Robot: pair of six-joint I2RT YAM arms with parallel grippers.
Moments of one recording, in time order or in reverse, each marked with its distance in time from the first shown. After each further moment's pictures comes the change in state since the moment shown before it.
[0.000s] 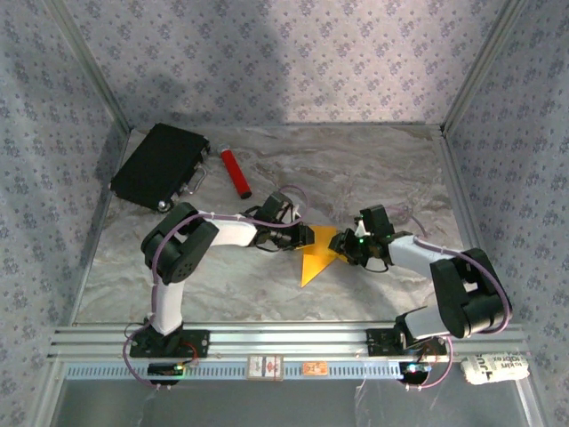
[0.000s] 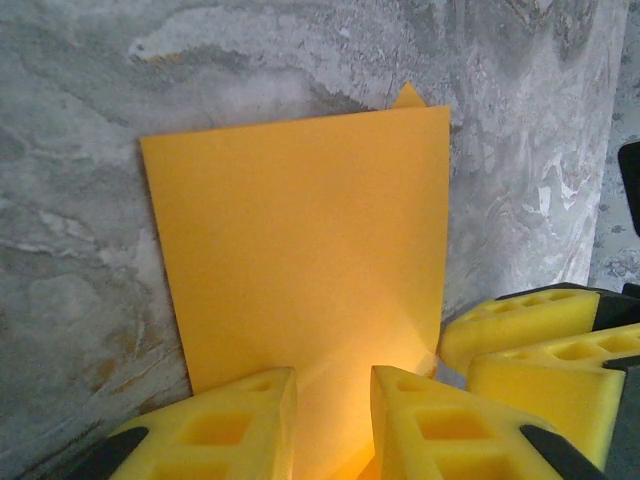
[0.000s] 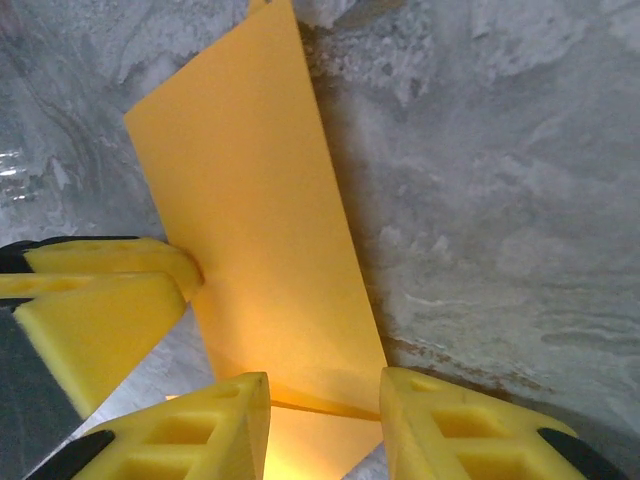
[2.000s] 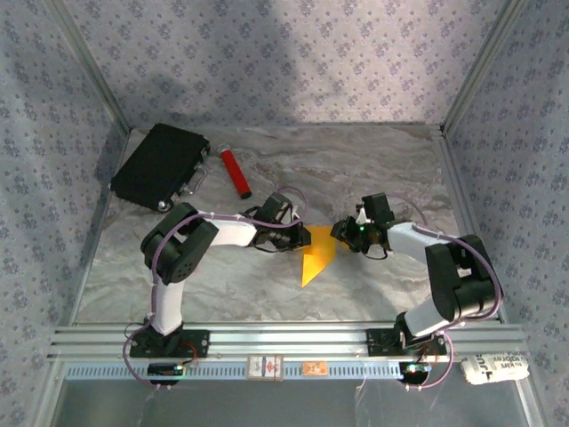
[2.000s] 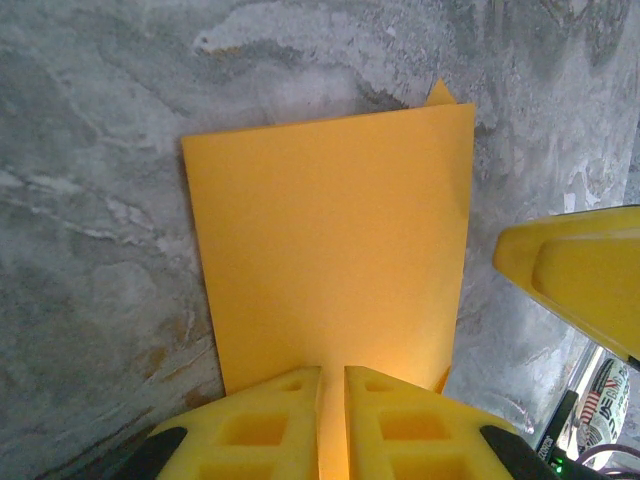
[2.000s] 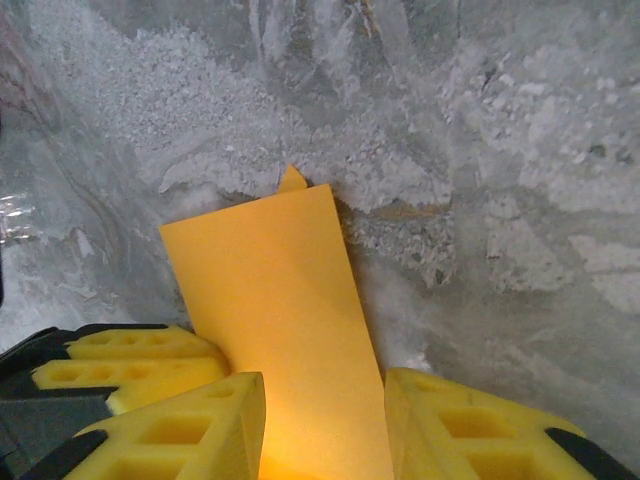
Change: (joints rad) left arm 0.005 0.000 -0.001 -0.037 -0.028 0.001; right arm -0.056 0.108 0.125 -0.014 0.014 -0.071
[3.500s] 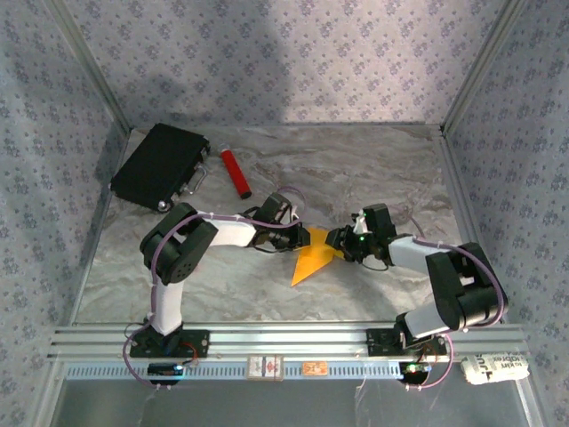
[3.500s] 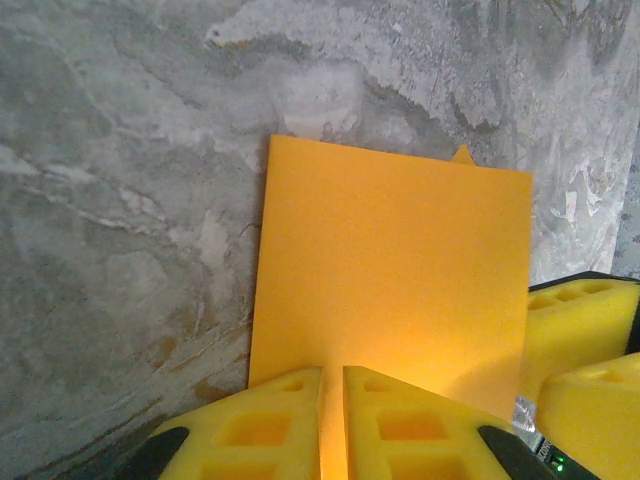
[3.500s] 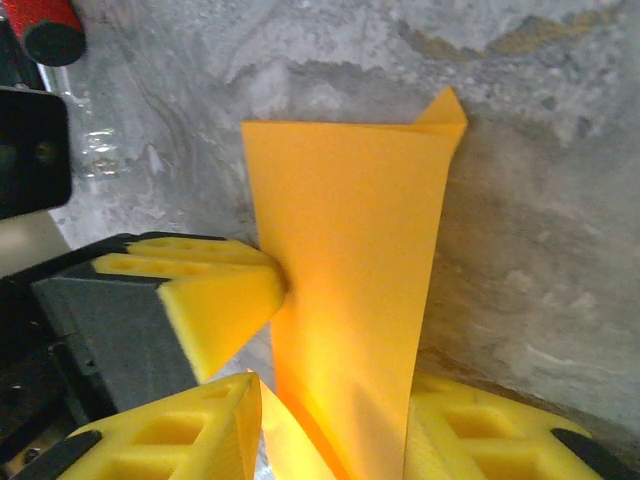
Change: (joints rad) left arm 0.002 -0.005 -0.009 0.003 0.000 0.000; right arm 0.024 -0.064 -0.159 0.222 -0.171 0.090
